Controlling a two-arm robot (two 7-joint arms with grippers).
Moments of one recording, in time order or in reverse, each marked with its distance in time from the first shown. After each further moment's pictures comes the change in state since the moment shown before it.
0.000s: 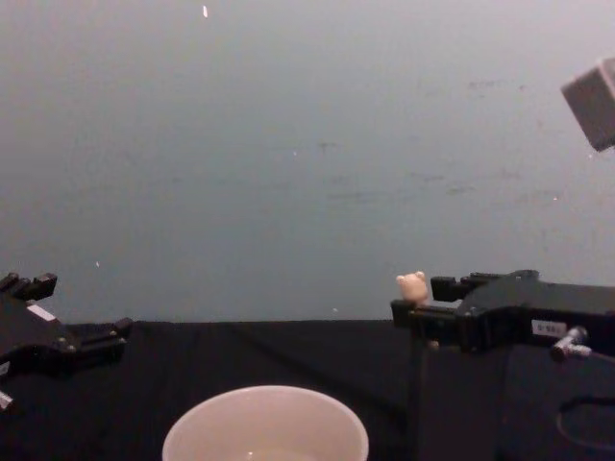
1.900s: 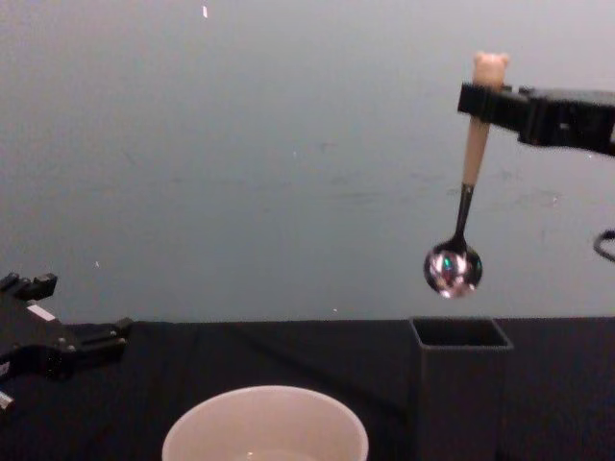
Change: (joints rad) left arm 0.000 0.000 0.000 0.000 0.000 0.000 0.000; right arm -0.107 0.016 0.160 -0.262 0.192 -0.076 -0.050
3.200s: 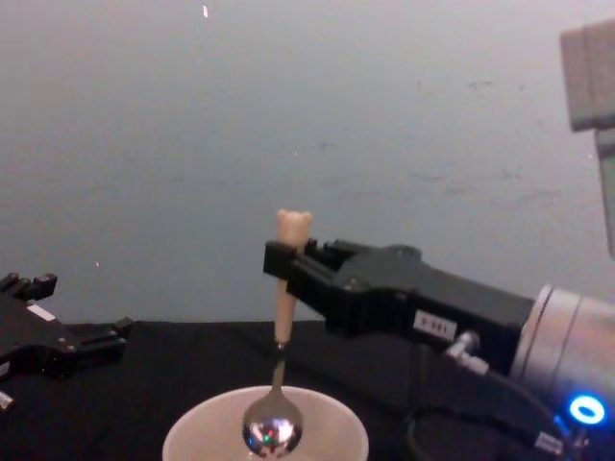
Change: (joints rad) left arm 0.000 0.000 0.000 0.000 0.000 0.000 0.000; right arm 0.067 -0.117 -0.248 0.286 -0.026 -0.229 0.188
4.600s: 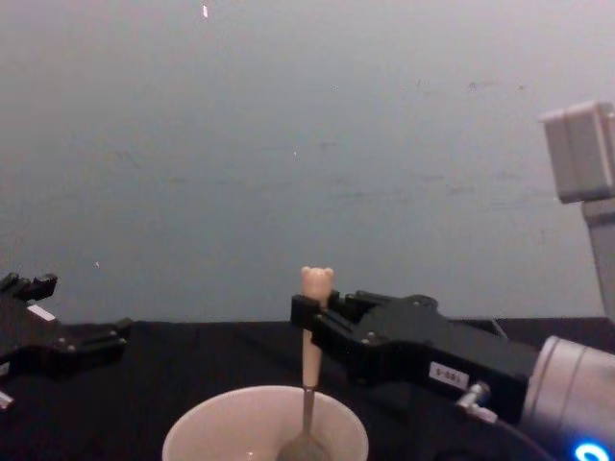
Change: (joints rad) left arm 0.000 0.000 0.000 0.000 0.000 0.000 0.000; right arm 0.000 -0.035 0.028 0.113 -0.052 -0.027 0.002
